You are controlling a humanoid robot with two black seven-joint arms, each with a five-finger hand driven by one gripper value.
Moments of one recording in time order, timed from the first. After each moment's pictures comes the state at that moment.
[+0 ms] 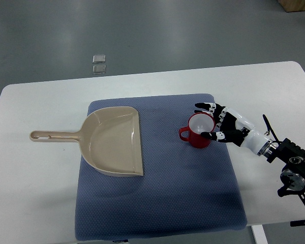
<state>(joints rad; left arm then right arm) 0.01 0.00 -0.06 -0.14 0.08 -0.04 0.10 0.30 -0.21 1.14 0.89 -1.09 0.61 0.51</state>
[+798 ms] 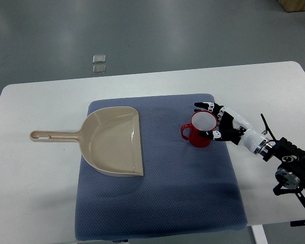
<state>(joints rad) 0.01 0.00 -0.06 -0.14 0.08 -0.04 0.10 0.36 -0.20 1.05 0.81 -1.09 0.52 0.56</state>
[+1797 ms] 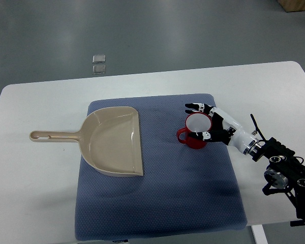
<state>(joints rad) 0.01 0.00 -0.06 -0.14 0.08 -0.04 0.10 0.39 -0.16 1.00 0.78 -1.09 0.47 0.58</state>
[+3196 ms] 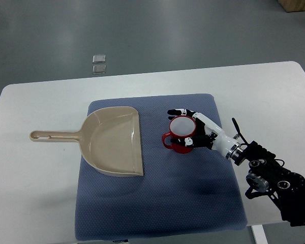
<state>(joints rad) 0.01 0.00 -0.06 -0.14 0.08 -0.04 0.10 0.43 -0.09 0.89 0.74 -1.09 0.39 0.61</state>
